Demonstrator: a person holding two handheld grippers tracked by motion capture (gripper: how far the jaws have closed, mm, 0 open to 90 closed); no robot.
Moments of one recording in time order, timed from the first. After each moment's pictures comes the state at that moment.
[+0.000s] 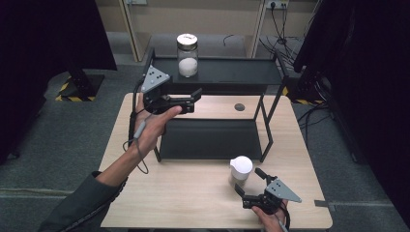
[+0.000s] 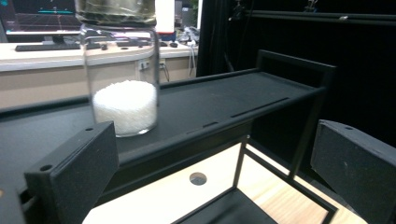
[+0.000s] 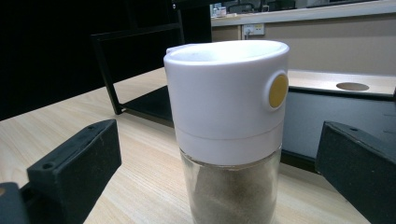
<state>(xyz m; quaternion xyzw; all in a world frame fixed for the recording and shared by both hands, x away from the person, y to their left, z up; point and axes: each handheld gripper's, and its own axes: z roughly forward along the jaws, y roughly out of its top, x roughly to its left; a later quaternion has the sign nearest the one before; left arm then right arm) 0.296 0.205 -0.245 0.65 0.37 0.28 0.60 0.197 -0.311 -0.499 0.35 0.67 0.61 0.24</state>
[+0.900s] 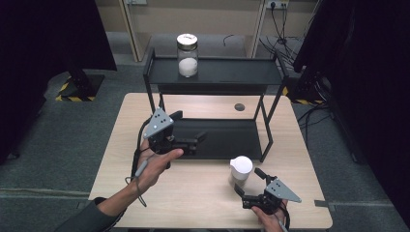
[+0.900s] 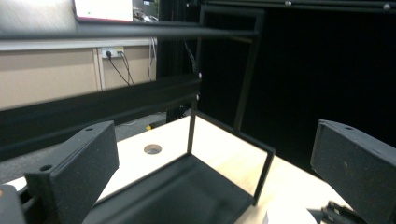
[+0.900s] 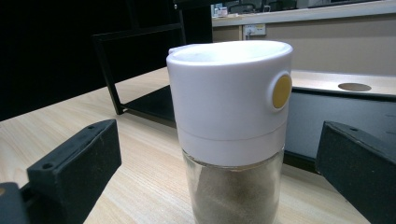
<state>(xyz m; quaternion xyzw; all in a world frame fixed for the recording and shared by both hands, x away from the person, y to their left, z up) 0.257 0.212 -0.320 0.67 0.33 0.22 0.63 0.197 -0.310 -0.499 0.35 0.68 0.61 0.24</state>
